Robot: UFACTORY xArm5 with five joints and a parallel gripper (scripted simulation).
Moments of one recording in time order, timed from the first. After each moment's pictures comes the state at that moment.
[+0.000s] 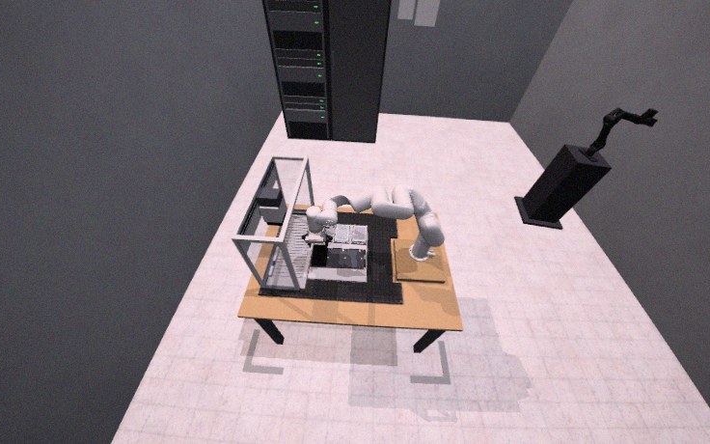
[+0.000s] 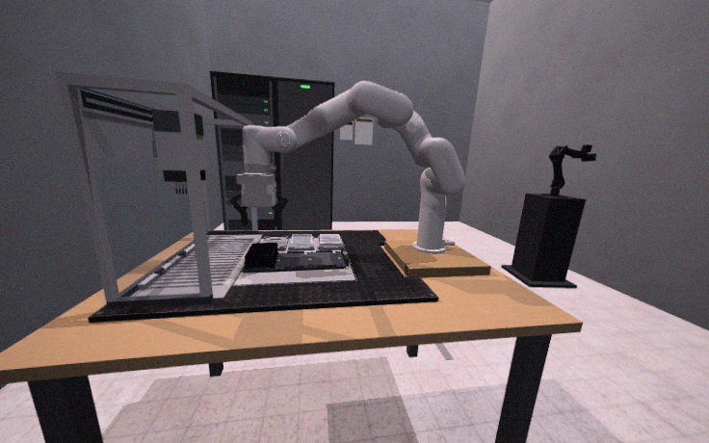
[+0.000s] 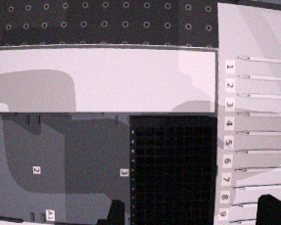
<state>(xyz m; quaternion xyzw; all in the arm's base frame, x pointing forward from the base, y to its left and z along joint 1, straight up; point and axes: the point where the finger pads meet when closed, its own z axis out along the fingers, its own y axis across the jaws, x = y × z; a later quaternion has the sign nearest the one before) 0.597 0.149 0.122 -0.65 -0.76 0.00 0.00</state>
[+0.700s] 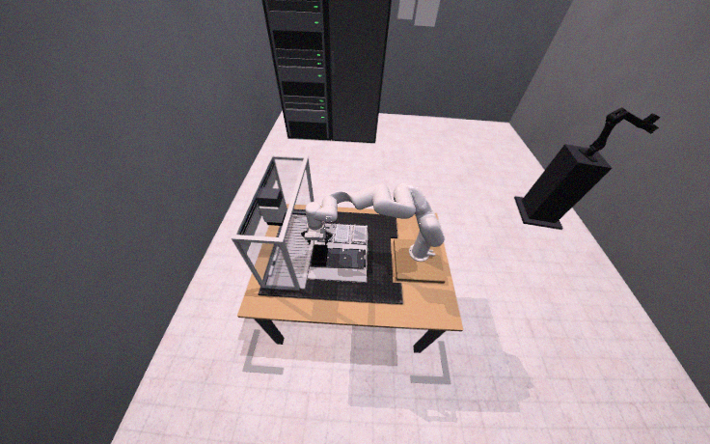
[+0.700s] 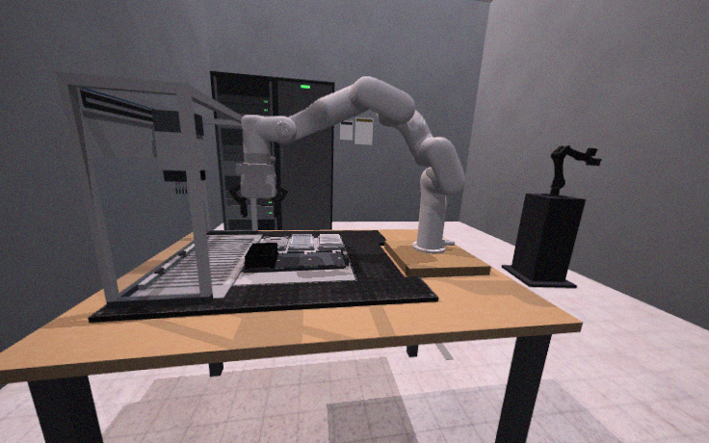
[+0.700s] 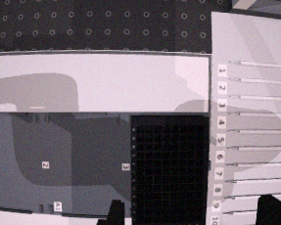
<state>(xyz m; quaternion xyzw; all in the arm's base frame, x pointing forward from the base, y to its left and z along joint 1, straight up) 0.597 0.149 0.150 -0.65 -0.76 0.00 0.00</state>
